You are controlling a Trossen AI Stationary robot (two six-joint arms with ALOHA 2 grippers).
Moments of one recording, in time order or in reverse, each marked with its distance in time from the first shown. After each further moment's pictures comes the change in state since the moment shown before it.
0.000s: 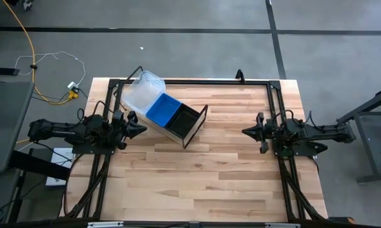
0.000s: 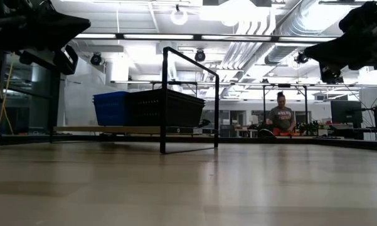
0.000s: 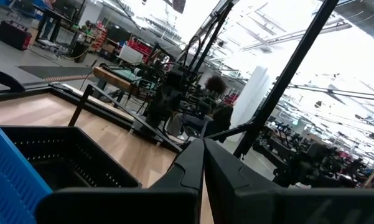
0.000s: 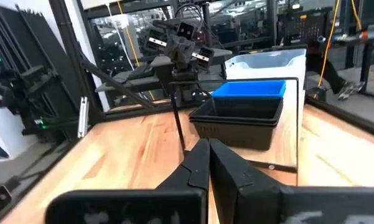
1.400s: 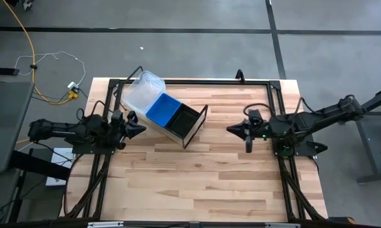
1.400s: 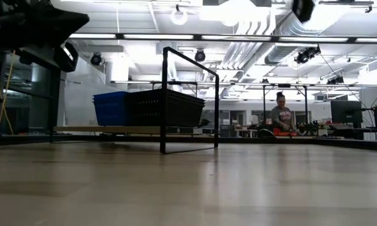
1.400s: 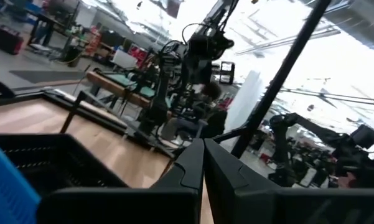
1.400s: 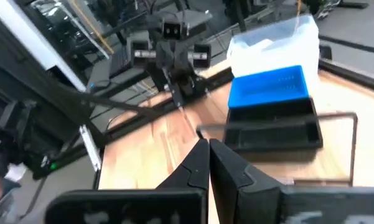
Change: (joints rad) left arm 0.000 -0.001 -0.002 0.033 0.015 -0.004; right arm 0.230 0.858 0.763 -0.180 0.305 0.372
